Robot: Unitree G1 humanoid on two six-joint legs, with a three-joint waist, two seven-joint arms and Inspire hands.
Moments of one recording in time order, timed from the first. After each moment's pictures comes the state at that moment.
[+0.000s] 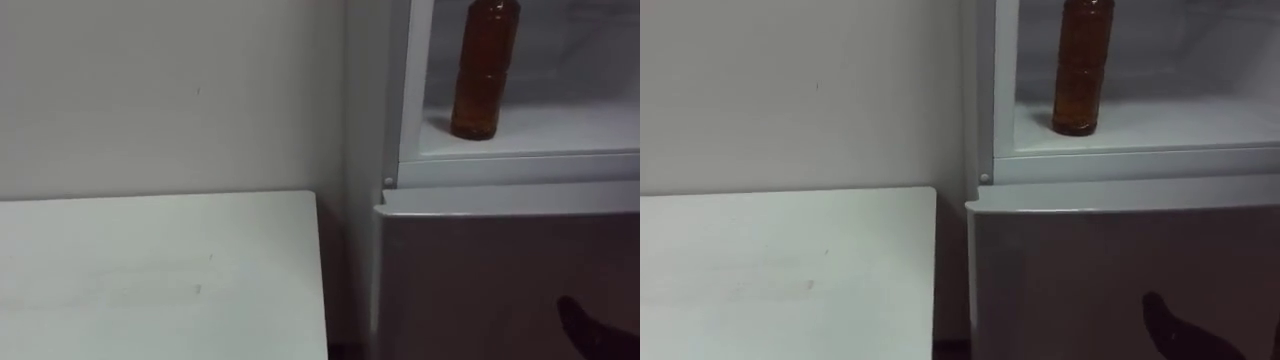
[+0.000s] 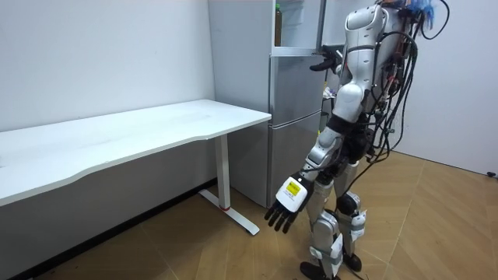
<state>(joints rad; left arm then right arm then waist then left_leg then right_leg) 0.24 0.20 0.07 1.08 0.16 0.03 0.26 0.25 -0.30 -0.09 -0.18 -0.20 -0.13 -0.63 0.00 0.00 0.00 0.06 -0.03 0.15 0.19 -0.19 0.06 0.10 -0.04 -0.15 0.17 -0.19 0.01</state>
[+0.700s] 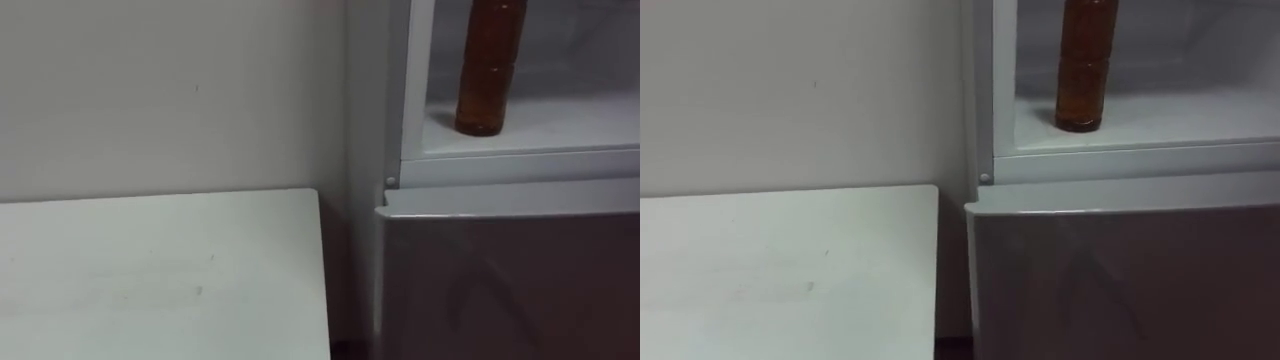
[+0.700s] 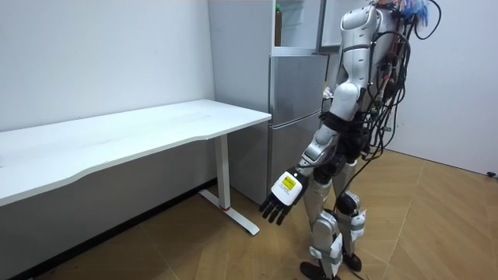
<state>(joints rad) 0.24 0.18 0.05 1.04 0.07 0.00 0.27 0.33 -0.24 0.04 0.53 -0.20 -0.11 -0.53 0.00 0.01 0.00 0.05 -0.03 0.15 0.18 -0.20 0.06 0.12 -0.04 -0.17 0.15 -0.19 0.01</state>
